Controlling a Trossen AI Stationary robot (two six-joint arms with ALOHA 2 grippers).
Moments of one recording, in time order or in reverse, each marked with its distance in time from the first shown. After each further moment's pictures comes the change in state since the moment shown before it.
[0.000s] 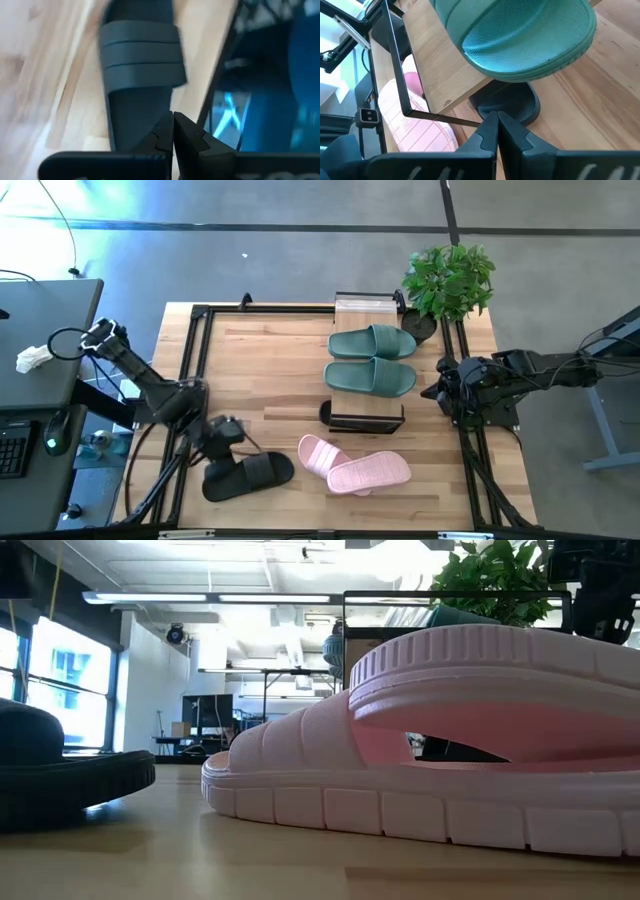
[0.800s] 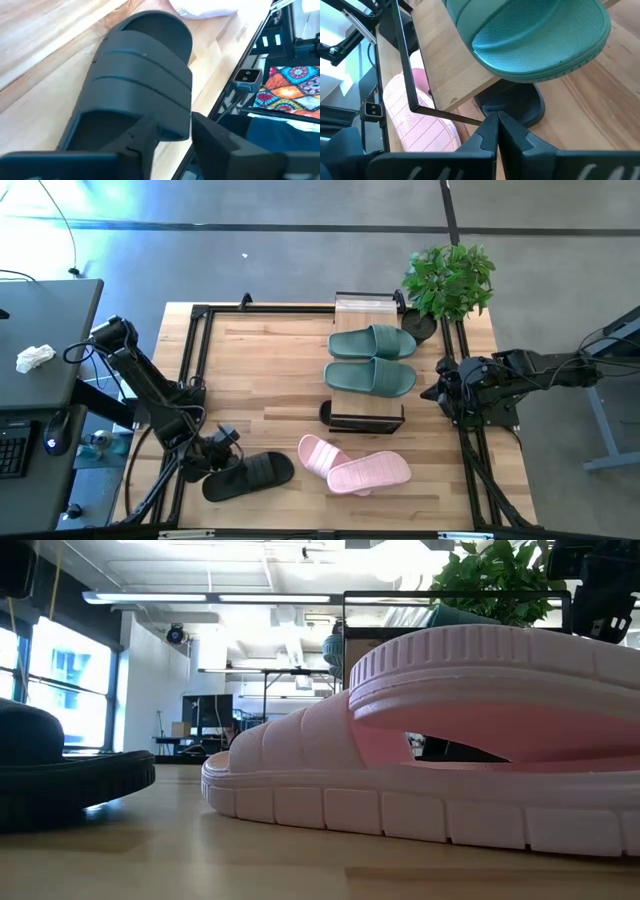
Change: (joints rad) left arm -0.227 0.047 -0.300 0.495 -0.452 -0.594; right arm 0.000 0.000 0.000 0.015 -0.026 -0.037
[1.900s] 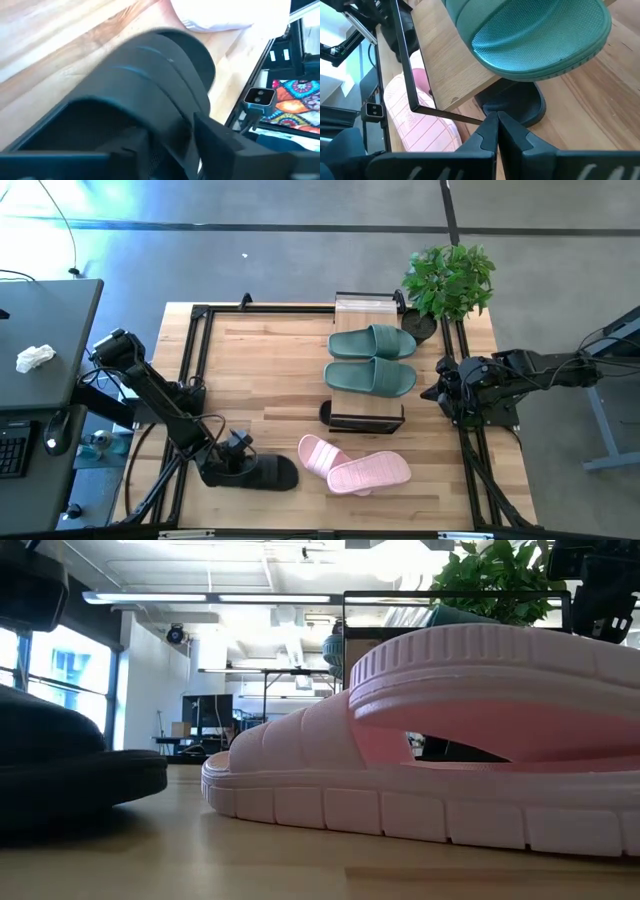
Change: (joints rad) left arm 0.085 0.198 0.000 0.204 -0.004 0.038; right arm 0.000 0.000 0.000 -0.001 -0.002 0.010
